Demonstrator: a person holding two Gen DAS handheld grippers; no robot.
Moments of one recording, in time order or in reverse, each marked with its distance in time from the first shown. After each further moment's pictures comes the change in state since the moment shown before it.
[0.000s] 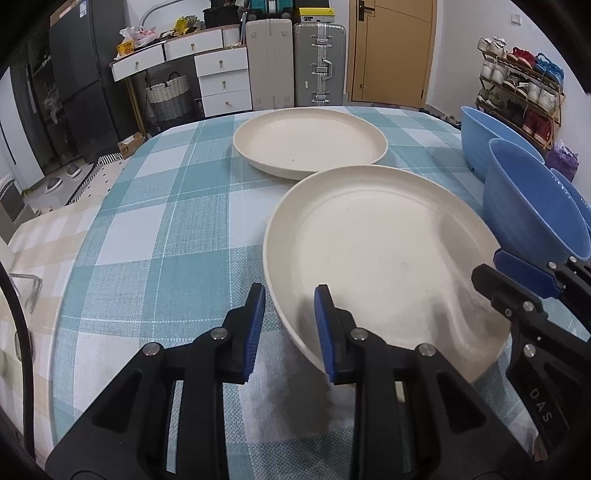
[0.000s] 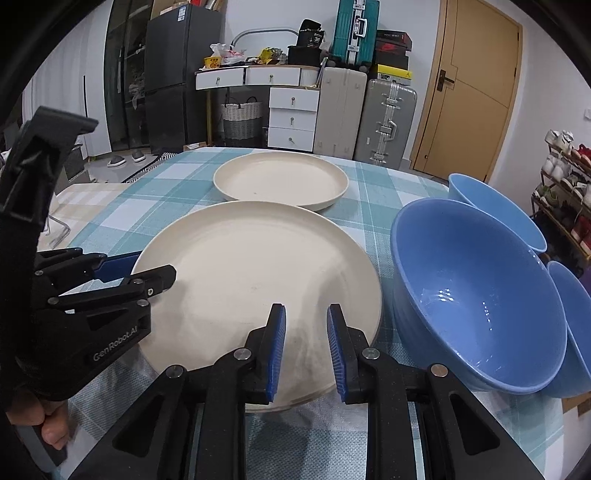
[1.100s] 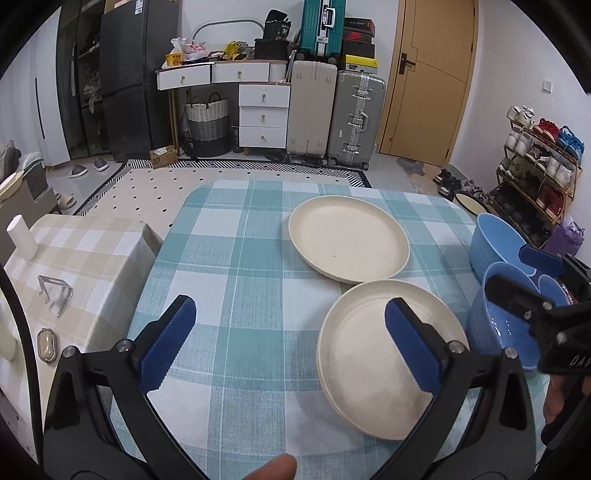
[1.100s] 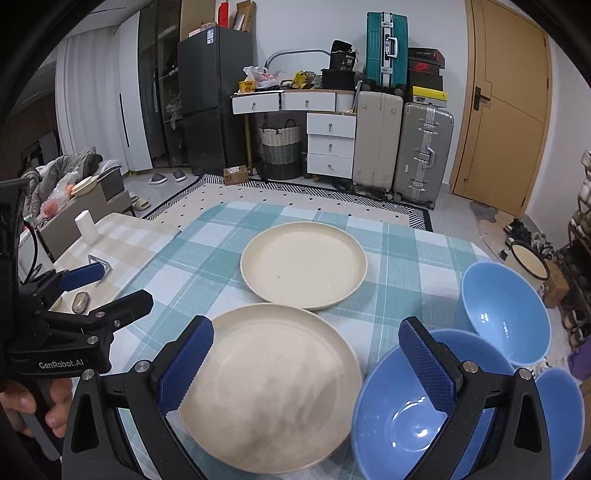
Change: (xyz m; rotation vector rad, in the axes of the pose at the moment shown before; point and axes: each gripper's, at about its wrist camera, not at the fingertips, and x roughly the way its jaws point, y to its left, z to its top) left arm -0.094 0.052 0.073 -0.174 -0.141 0.044; right arm -0.033 -0.038 0.117 -0.015 -0.068 0.202
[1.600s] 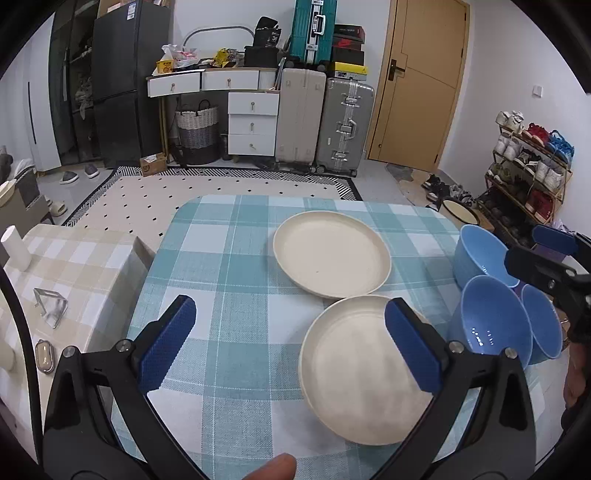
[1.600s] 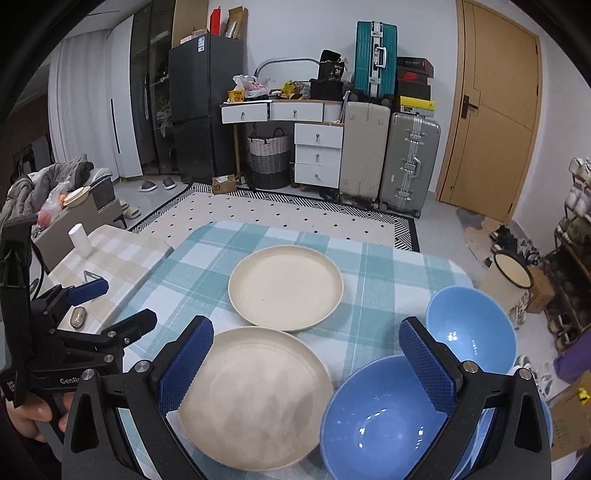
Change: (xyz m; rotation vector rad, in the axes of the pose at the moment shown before) left arm -0.012 -0.012 0.023 0.009 -0.026 -0.050; right arm -0.043 -0.006 0.037 -0.015 -0.011 -0.065
